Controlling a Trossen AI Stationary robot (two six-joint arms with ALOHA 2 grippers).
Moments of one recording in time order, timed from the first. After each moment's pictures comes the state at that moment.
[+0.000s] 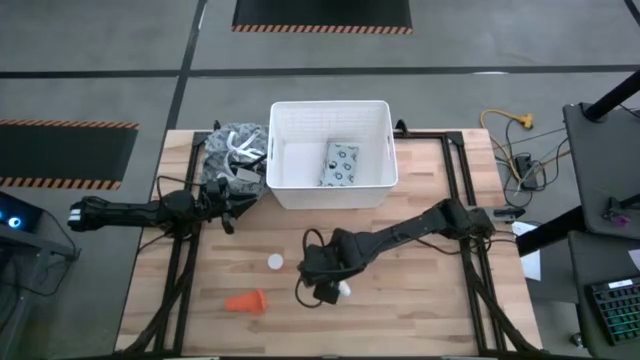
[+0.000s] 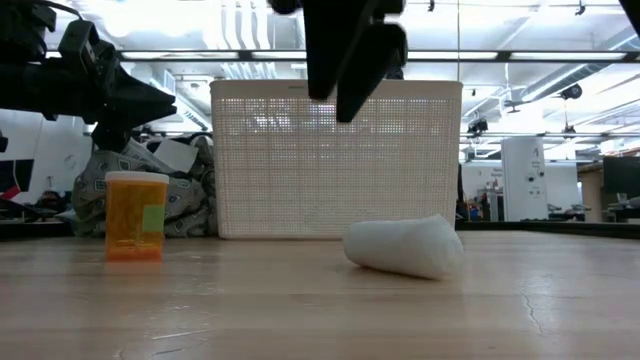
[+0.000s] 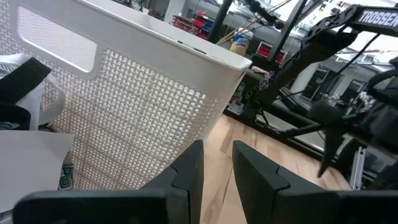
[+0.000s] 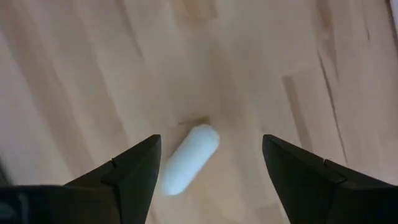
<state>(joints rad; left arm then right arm) 0.00 0.20 0.01 0.14 -0.29 -0.39 0.34 2.23 2.11 -1.25 0.13 0.68</state>
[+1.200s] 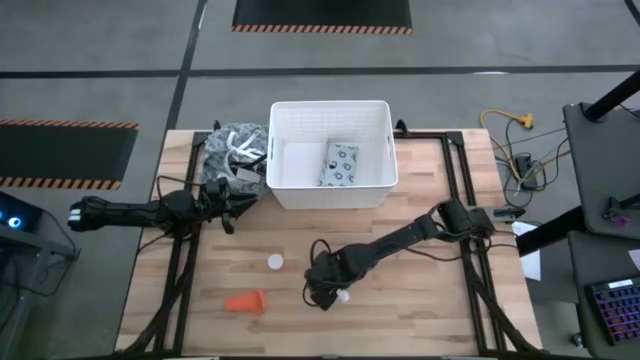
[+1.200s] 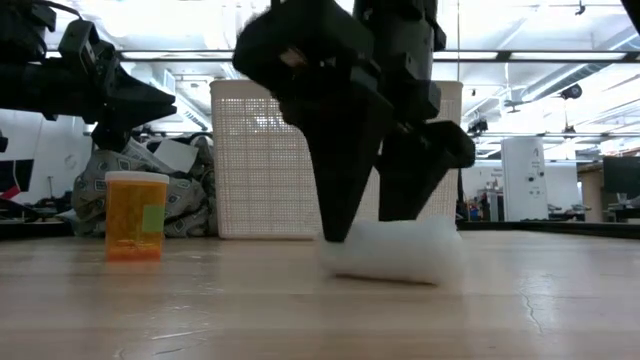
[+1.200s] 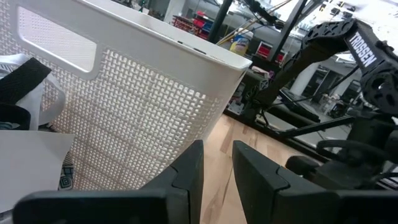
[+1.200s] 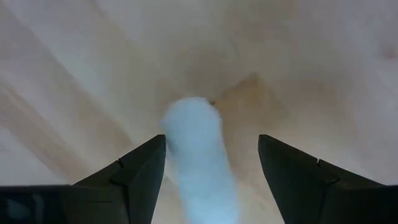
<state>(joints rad) 0.00 0.20 0.01 0.14 -0.29 -0.39 0.35 2.23 1.75 -0.87 -0.06 1.13</state>
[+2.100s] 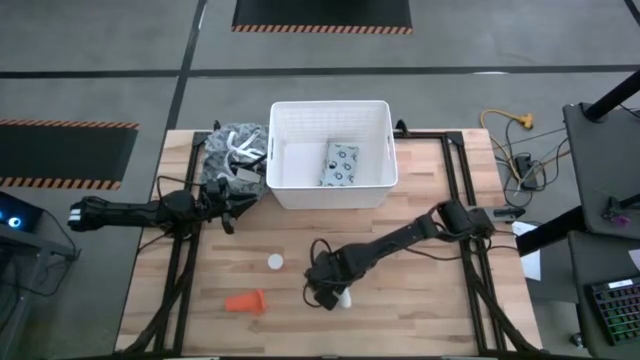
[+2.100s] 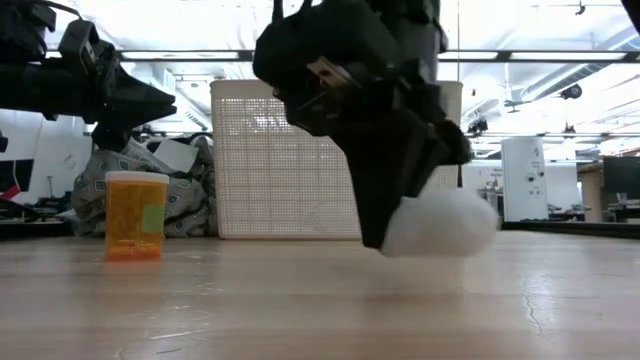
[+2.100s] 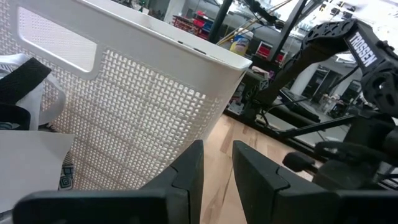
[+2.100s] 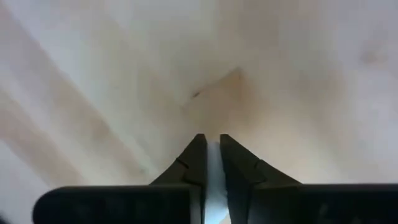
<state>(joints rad) 0.00 0.20 0.01 0.14 -0.29 -0.39 0.35 2.24 1.76 -0.93 -0.05 1.02</state>
